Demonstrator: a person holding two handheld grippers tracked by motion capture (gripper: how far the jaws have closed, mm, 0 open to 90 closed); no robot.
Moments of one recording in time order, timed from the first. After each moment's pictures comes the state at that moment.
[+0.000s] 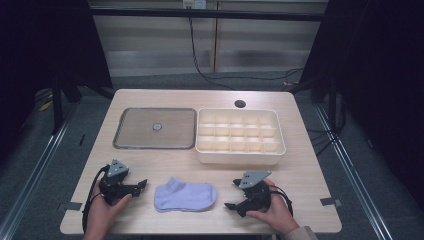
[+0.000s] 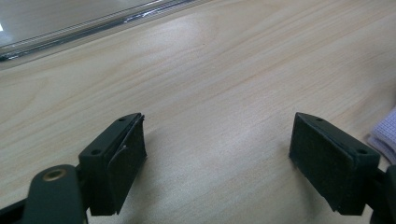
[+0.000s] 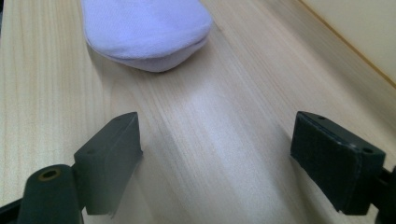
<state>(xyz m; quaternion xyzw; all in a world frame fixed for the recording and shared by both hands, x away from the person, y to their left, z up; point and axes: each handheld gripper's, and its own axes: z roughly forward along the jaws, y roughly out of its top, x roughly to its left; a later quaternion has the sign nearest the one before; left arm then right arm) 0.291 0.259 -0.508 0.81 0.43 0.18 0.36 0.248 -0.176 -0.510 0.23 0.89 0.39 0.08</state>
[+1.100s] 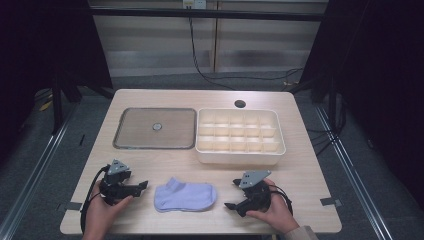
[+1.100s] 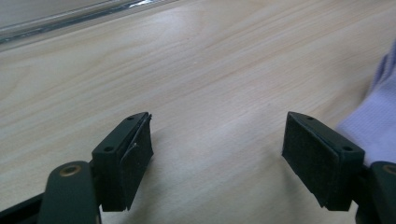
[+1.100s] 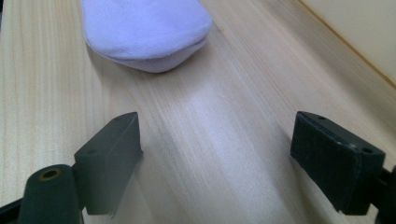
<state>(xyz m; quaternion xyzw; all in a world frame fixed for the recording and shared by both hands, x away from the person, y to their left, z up) 0.286 0.253 -0.496 0.81 0.45 0.13 0.35 0.249 -0.176 -0.510 0.23 0.89 0.39 0.08</state>
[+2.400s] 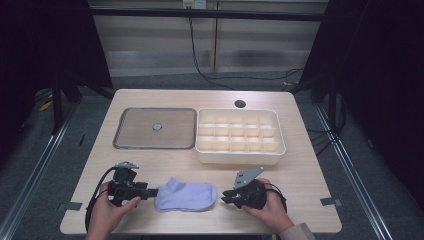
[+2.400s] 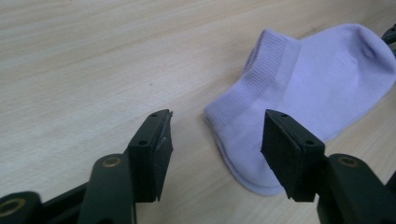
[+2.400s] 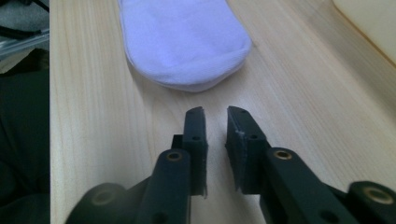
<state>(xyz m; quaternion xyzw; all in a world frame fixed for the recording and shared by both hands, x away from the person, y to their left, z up) 0.277 0.222 -0.471 0.82 0.46 -0.03 0.33 0.247 -0.160 -0.493 0.21 0.90 0.37 0.04</state>
